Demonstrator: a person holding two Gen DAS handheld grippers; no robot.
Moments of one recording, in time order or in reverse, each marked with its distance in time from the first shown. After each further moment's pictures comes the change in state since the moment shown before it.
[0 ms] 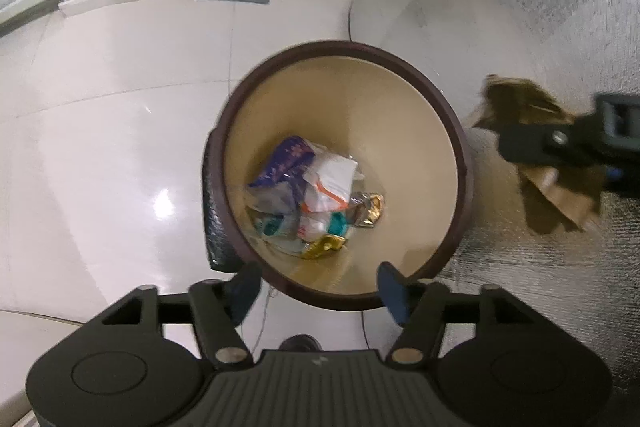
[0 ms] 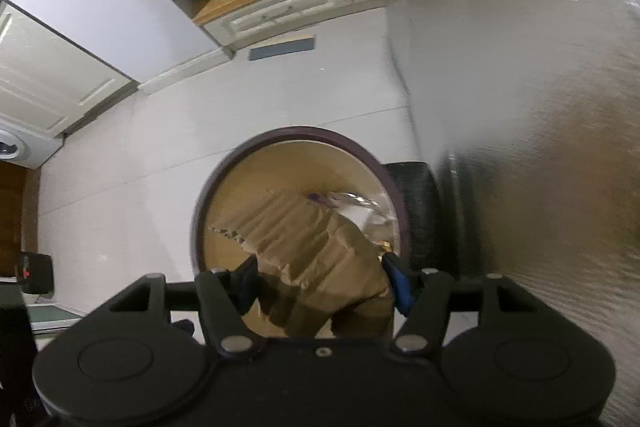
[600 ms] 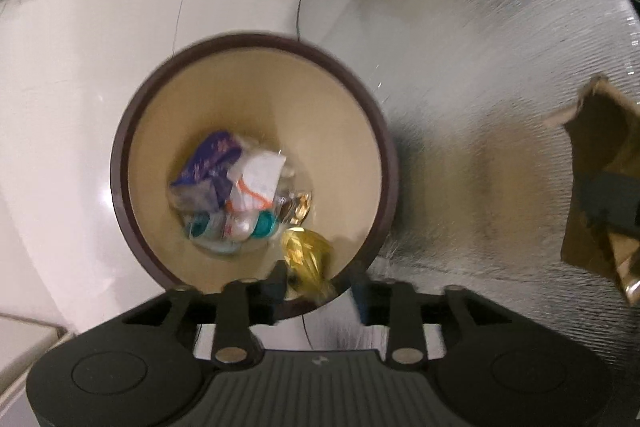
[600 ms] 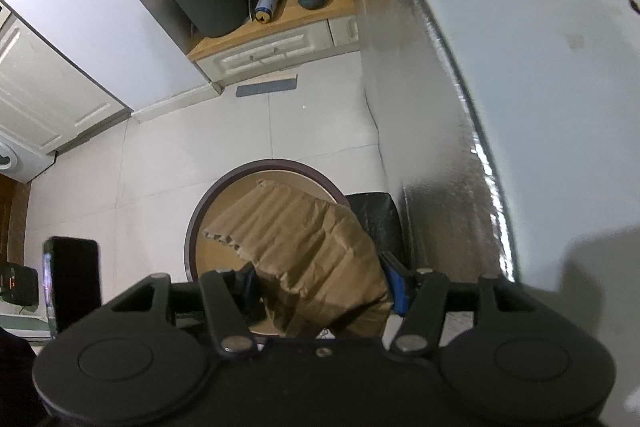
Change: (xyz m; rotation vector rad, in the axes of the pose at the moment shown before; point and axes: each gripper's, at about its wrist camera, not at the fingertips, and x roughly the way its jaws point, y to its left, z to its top) left arm 0.020 -0.040 0.009 -0.014 0.055 -0.157; right arm -0.078 -0.018 -0.022 -0.023 -0.103 -0.081
